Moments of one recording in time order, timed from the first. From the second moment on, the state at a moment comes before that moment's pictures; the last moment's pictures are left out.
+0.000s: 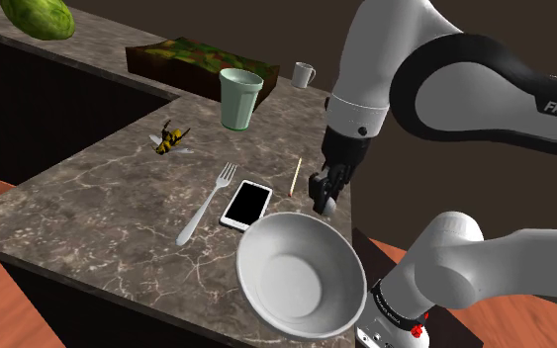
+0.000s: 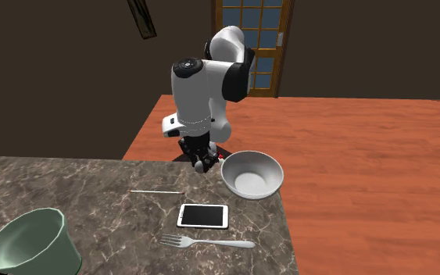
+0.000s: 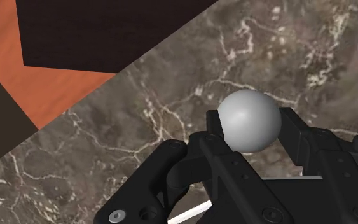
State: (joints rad) arm 0.19 -0.82 0.37 -2.46 0.25 1.56 0.30
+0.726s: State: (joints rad) arm 0.18 -0.79 0.34 -2.30 0.23 1.42 0.31
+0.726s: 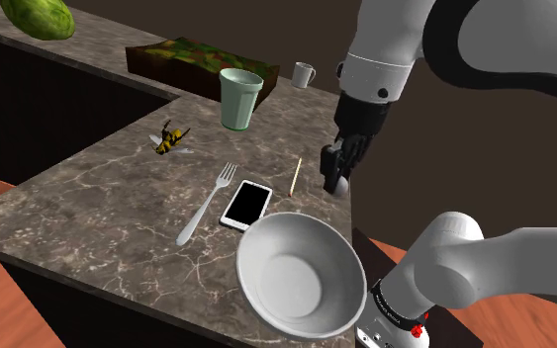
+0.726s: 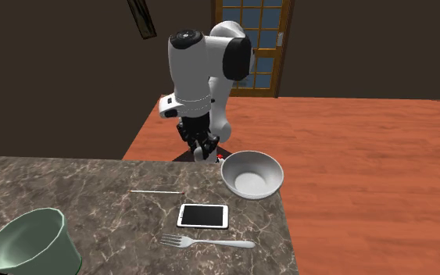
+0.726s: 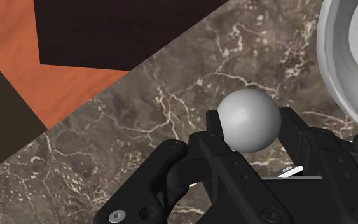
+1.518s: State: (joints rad) arm 0.18 -0.76 0.38 -2.13 0.26 1.30 0.39
